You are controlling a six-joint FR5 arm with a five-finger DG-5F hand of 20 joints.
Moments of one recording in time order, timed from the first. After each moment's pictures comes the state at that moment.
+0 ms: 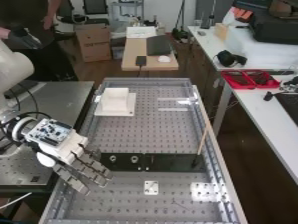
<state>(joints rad) 1.36 -1.81 -2.37 -2.31 -1.43 -0.69</state>
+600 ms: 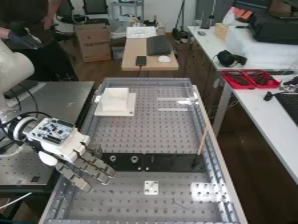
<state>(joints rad) 1.36 -1.81 -2.36 -2.31 -1.46 -0.72</state>
